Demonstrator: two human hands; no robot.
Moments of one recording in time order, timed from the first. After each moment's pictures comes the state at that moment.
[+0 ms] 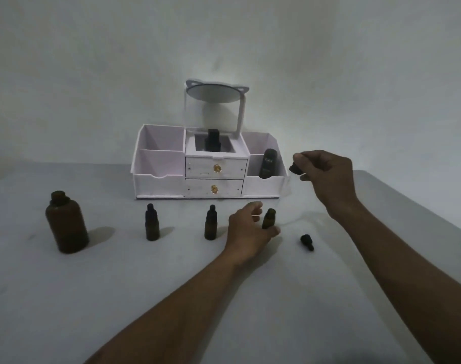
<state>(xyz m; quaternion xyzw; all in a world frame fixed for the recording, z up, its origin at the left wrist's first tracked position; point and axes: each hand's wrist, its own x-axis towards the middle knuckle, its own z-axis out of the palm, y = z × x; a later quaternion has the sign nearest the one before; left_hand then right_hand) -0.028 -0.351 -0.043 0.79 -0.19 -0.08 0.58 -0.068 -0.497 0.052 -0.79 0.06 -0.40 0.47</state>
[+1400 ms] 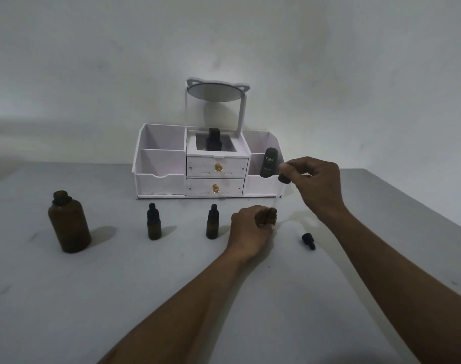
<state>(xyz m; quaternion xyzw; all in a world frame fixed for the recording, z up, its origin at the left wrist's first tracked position) -0.025 -0.357 -0.048 0.82 -0.21 -0.04 0.54 -0.059 -0.489 0.035 -0.82 0.04 -0.41 0.40</state>
